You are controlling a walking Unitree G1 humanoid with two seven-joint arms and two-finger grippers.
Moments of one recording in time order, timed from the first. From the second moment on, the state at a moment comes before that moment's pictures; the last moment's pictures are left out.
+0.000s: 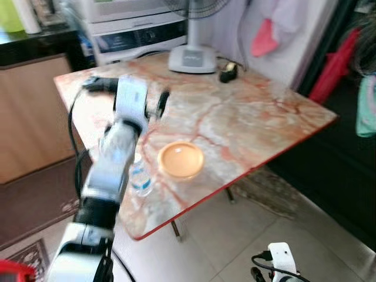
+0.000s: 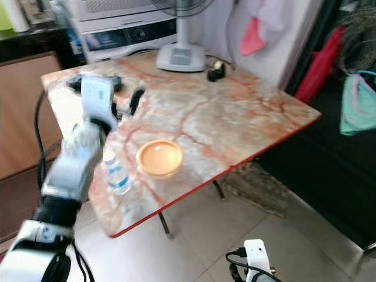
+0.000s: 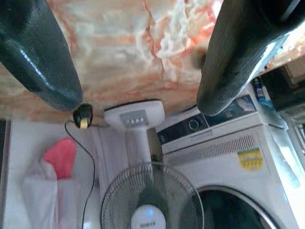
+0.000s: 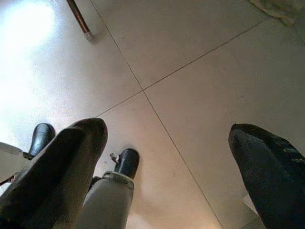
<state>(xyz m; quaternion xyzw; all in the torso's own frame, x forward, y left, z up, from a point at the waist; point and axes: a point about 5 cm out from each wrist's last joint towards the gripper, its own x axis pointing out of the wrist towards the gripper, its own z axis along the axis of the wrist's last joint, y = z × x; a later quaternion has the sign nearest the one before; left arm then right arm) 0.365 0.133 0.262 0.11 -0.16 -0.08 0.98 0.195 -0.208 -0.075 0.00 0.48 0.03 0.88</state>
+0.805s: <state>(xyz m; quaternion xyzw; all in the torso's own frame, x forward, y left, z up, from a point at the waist) 0.349 0.139 0.266 0.11 0.13 -0.15 0.97 0.193 -0.207 -0.076 0.00 0.48 0.03 0.88</state>
